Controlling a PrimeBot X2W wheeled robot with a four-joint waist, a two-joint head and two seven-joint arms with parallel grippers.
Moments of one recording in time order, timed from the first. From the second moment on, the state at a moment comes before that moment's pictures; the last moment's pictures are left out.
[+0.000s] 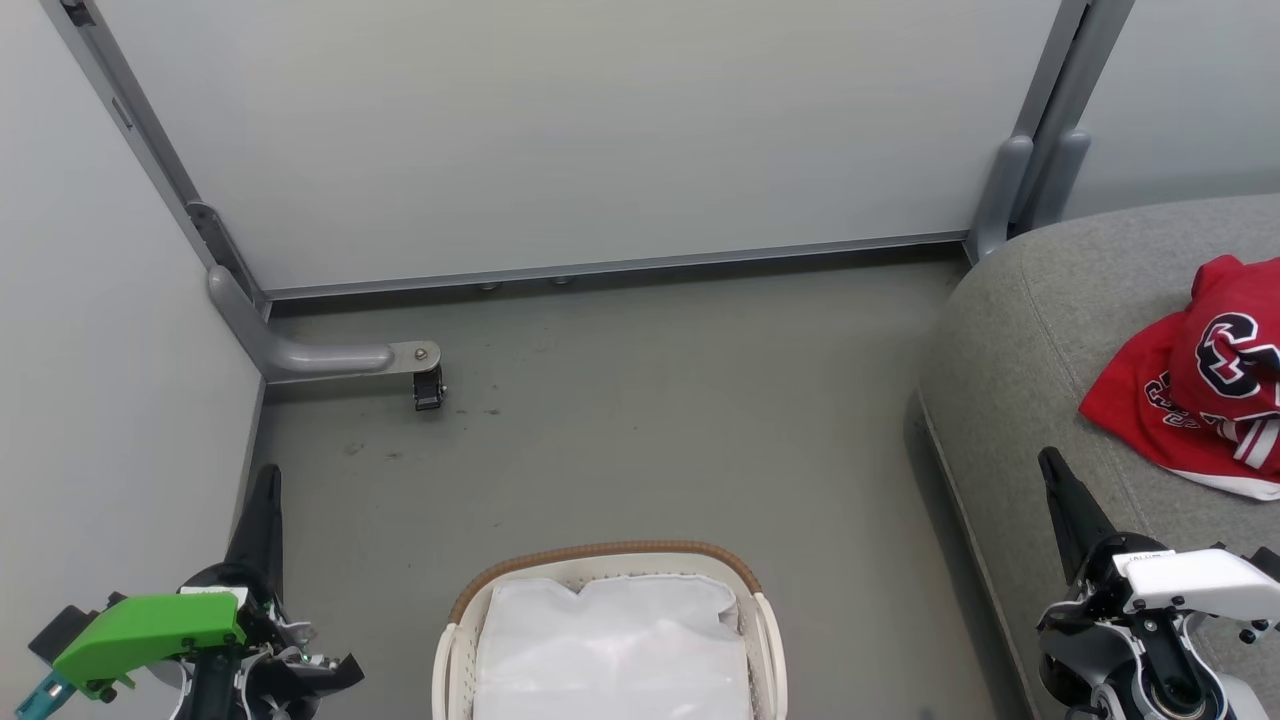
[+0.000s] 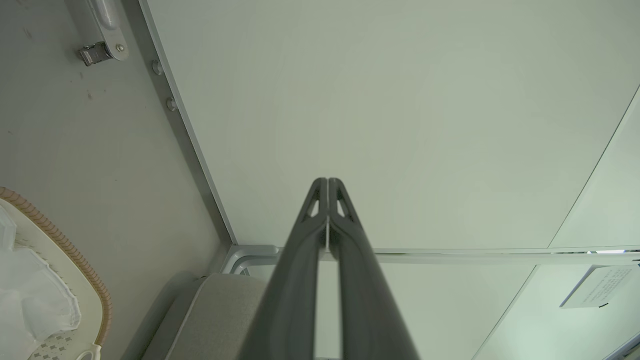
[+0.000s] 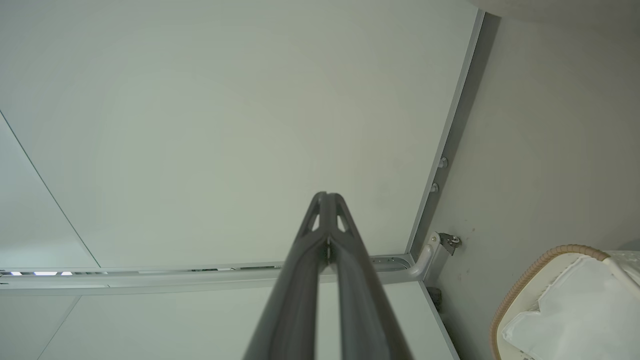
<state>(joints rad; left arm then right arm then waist) -0.10 0.05 0.11 0.24 -1.61 -0.13 0.11 -0.10 -0.05 -0.11 0.24 1.61 0.13 0.11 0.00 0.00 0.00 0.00</state>
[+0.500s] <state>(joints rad) -0.10 0.05 0.11 0.24 -1.61 -0.13 0.11 -0.10 -0.05 -0.11 0.24 1.61 0.13 0.11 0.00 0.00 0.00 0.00</state>
